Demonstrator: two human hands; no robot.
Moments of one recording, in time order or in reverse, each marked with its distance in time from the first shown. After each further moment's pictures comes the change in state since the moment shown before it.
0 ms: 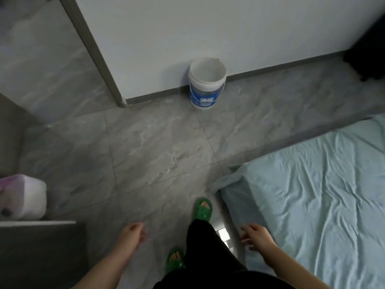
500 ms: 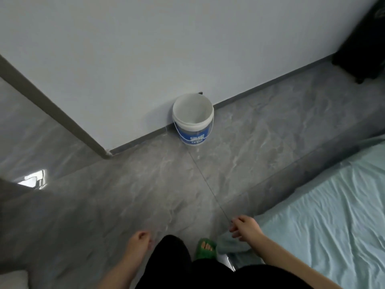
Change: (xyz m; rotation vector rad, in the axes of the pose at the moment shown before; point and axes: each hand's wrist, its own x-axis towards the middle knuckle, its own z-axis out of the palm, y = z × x) left_hand 0.120 0.290 0.106 0.214 -0.022 0.190; right_hand 0.173 -0.278 -0.052 0.061 -0.021 -0.073
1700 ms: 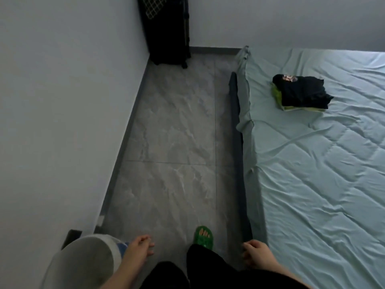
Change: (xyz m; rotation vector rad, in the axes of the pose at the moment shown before) left_hand 0.207 0.548 0.430 0.678 -0.602 0.295; right_hand 0.229 -0.087 -0.277 0.768 0.525 0.432
